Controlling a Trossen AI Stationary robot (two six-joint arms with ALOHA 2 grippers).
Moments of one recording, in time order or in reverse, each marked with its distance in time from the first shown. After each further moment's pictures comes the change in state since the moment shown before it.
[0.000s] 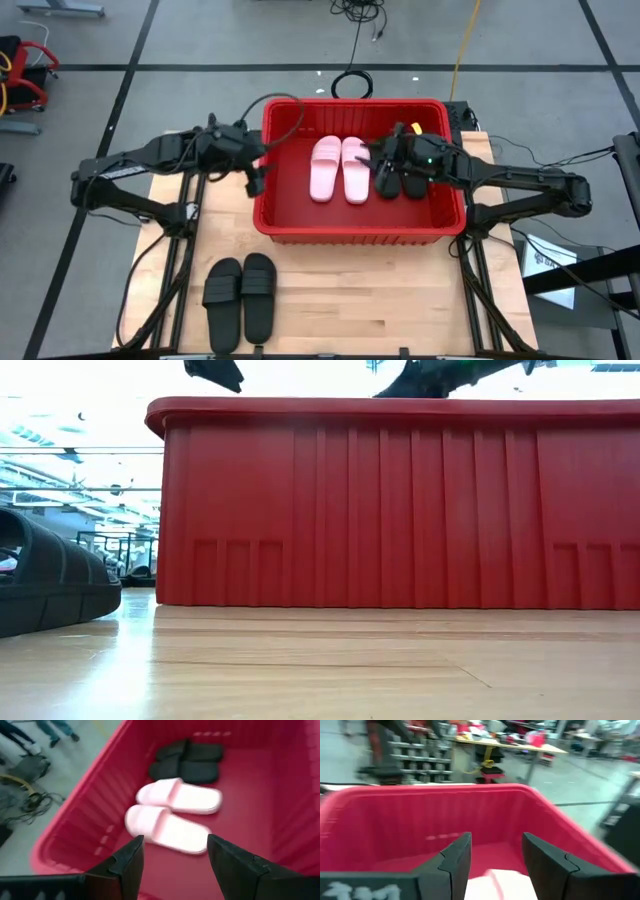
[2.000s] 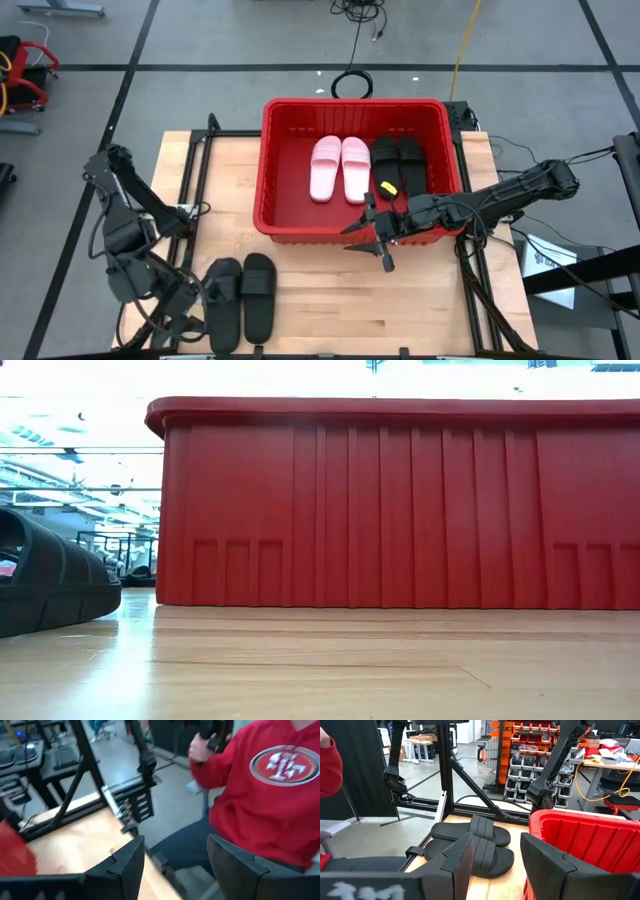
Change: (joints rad) left arm -1.128 0.023 -0.092 0.431 -0.085 -0.113; right arm 0.510 0.137 0.000 0.206 -0.124 0.121
